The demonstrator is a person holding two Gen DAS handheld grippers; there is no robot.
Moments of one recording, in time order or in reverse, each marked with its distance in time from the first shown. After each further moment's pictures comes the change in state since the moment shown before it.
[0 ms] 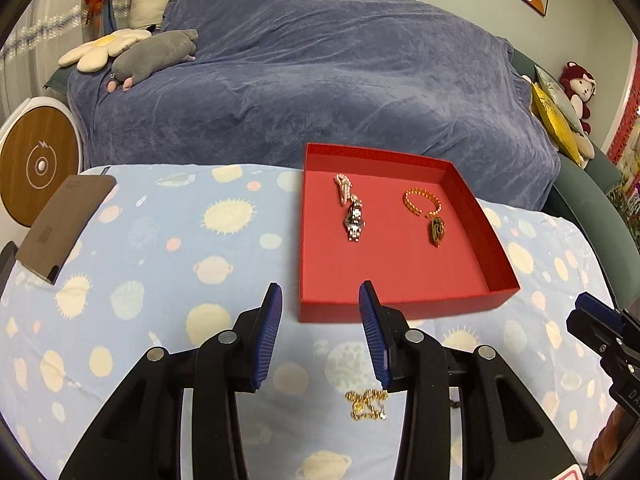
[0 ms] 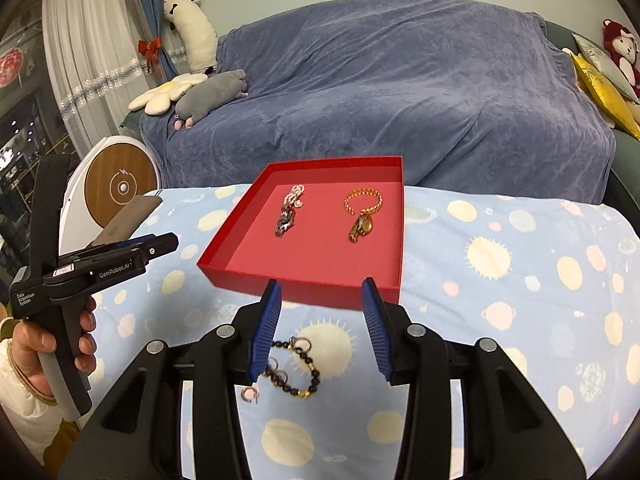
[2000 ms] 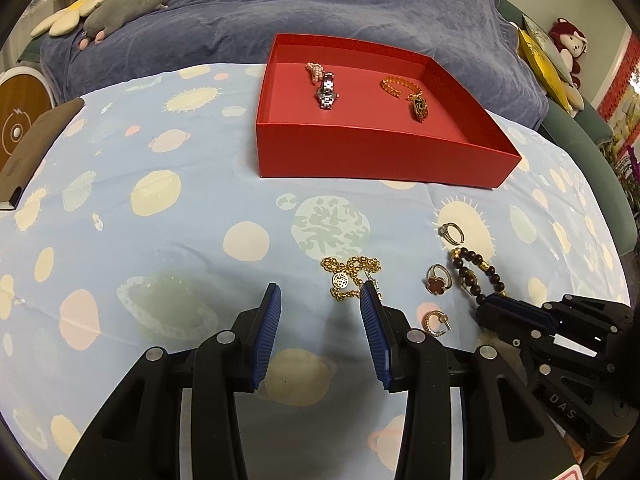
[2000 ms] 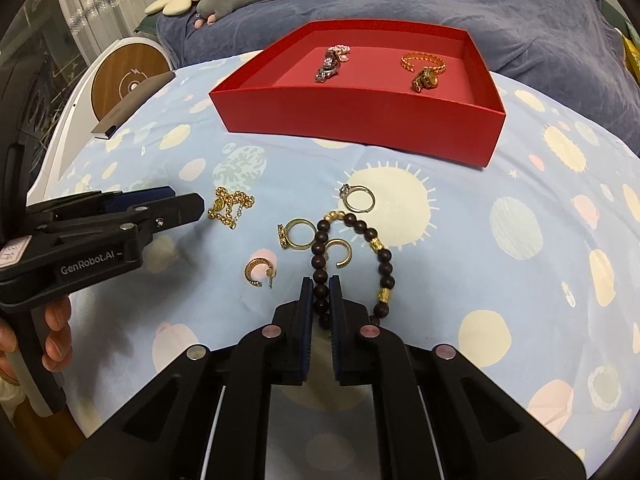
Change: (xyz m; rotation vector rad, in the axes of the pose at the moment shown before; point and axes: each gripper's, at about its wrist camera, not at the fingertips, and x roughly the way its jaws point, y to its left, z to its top) left arm 0.033 -0.013 -0.086 0.046 0.188 -0.063; right arm 0.064 0.035 -0.081 -0.104 0.277 0.056
